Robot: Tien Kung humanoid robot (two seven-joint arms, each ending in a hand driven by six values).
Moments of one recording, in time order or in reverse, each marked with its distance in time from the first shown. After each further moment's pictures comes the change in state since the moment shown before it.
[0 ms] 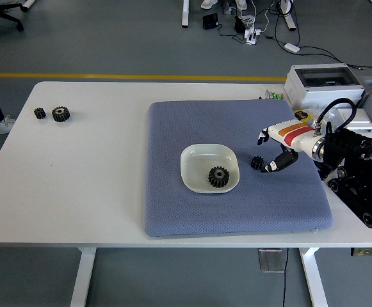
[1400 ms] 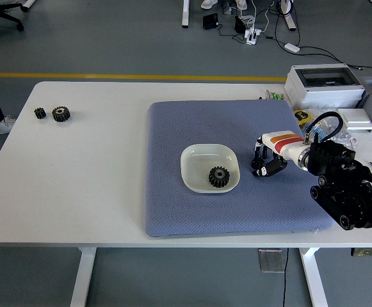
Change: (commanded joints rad) left arm -0.003 -0.004 0.023 0.000 -0.026 0.000 0.004; right arm 0.026 0.107 -0.102 -0.169 0.161 -0.063 -0.083
